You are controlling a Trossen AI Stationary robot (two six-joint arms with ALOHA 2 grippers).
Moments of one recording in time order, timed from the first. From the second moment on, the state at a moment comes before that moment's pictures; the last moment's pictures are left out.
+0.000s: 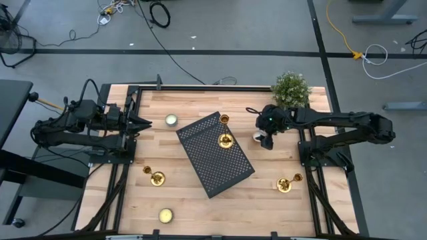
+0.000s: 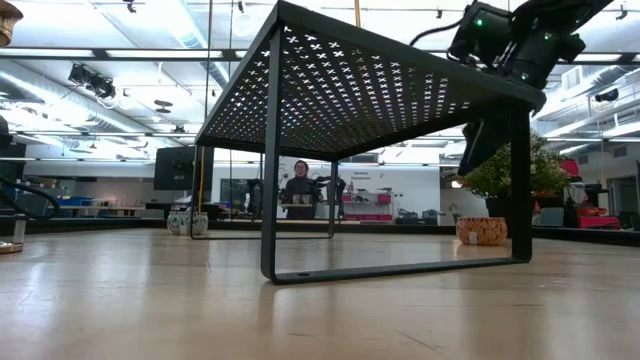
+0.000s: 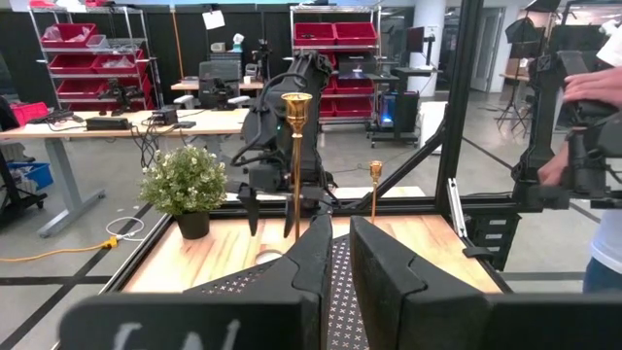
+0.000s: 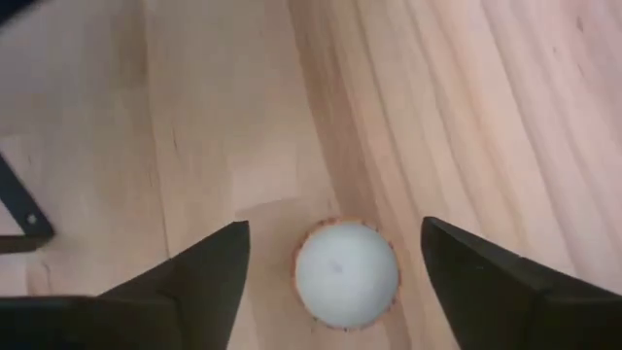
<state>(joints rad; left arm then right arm) 0.00 0.39 0.79 -0.39 0.00 0.00 -0.28 1.14 0.71 -0.58 -0.05 -0.06</state>
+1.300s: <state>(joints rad) 0.00 0.39 0.79 -0.39 0.00 0.00 -0.31 1.23 0.62 -0.50 -0.02 -0.14</state>
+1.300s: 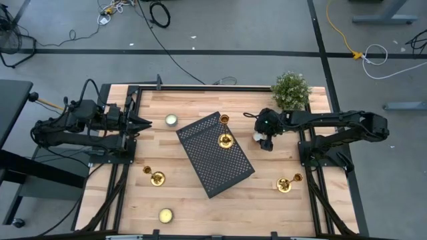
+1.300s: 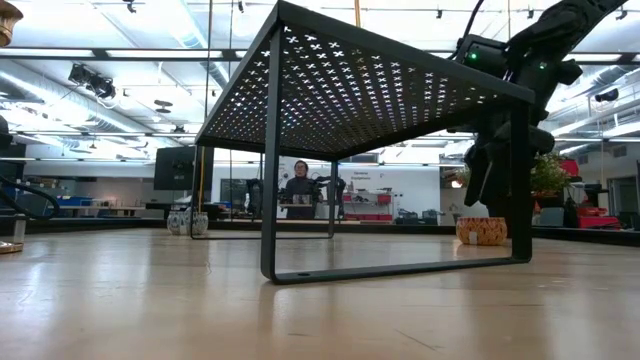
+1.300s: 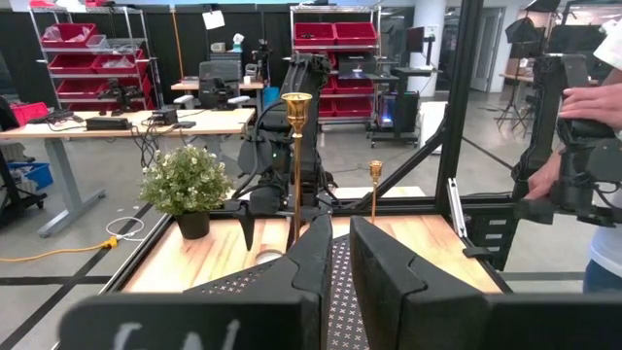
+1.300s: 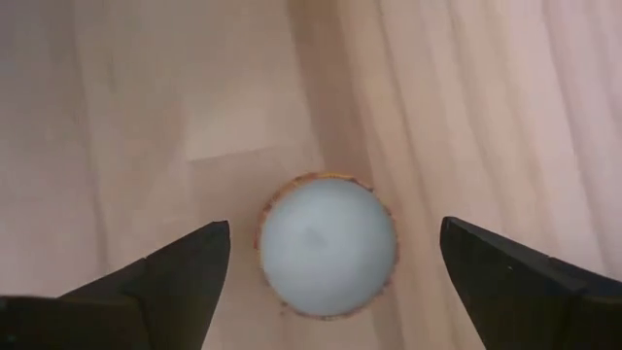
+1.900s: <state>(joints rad) 0.00 0.39 0.79 -0.39 0.00 0.00 -0.30 1.23 0.62 -0.50 0.17 -0.16</state>
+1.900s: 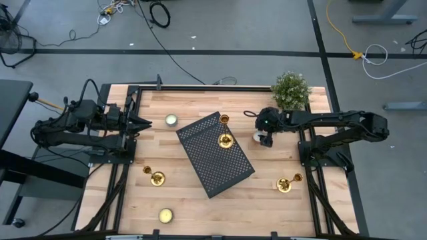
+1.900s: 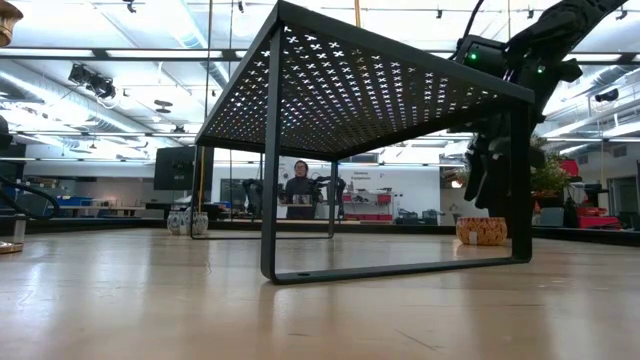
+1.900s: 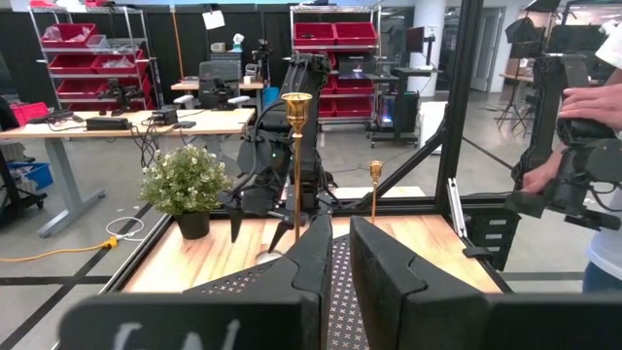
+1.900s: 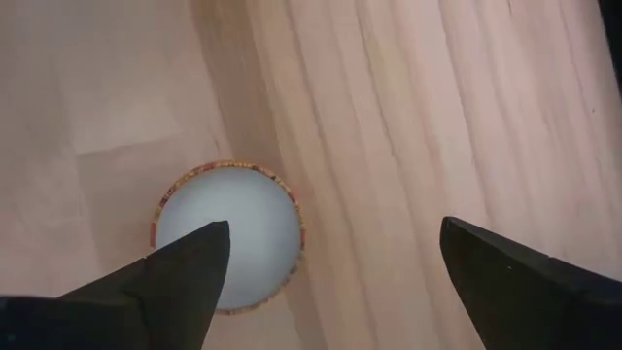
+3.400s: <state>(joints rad) 0.00 0.39 0.79 -0.39 0.00 0.00 -0.29 1.31 0.62 -0.49 -0.01 -0.14</state>
